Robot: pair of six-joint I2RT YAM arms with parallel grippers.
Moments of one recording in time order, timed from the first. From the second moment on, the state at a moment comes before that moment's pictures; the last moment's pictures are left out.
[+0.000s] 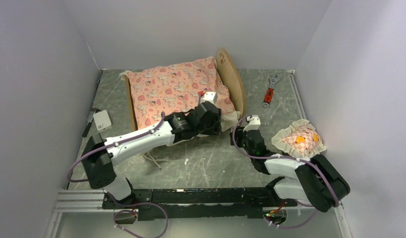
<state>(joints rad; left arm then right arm) -1.03 1.61 1.39 -0.50 -0.30 -0.72 0.53 1.21 0.21 0.58 0.23 0.38</state>
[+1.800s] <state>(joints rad) -0.94 1.65 1.36 -0.43 -0.10 -0.39 0.26 1.30 0.37 0.50 -0.45 0.33</state>
